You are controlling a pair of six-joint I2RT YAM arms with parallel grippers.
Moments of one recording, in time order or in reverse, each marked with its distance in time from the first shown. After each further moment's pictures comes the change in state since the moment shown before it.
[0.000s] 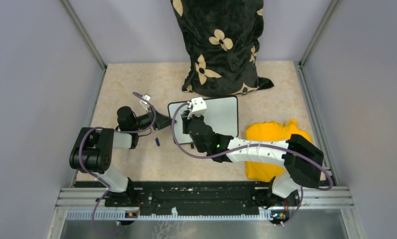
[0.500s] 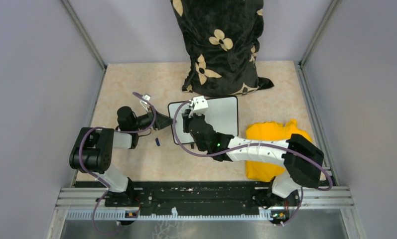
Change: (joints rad) left arm 0.000 0.000 0.000 -0.003 -0.002 0.003; right arm -0.021 0.003 -0.002 -0.002 -0.015 0.033
